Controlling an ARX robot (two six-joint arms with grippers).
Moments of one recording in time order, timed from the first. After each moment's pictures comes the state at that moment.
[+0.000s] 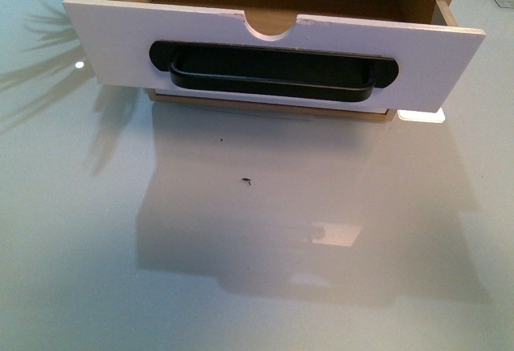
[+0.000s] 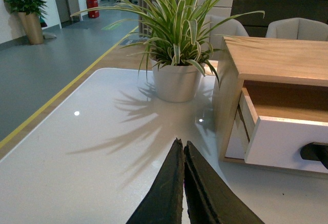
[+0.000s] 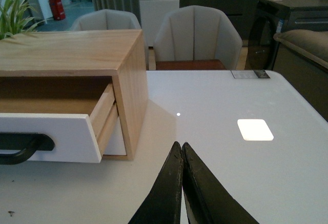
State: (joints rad) left arm 0.00 0.34 0.01 0.34 0.00 -0.01; right arm 0.00 0.19 0.02 0.19 0.00 0.00
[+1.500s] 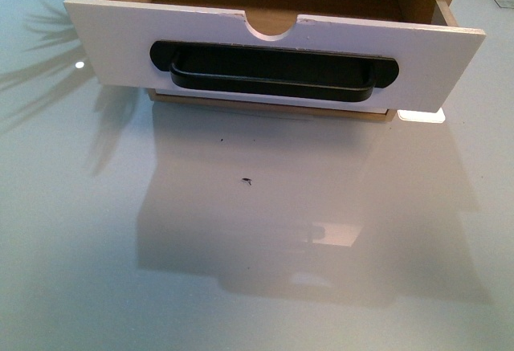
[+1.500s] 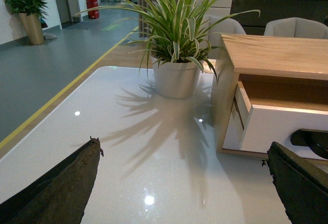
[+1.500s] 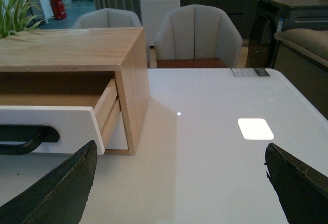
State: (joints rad) left arm 0.00 0.01 0.01 0.00 0.00 -0.01; right arm 0.00 0.01 0.02 0.00 0.00 0.00
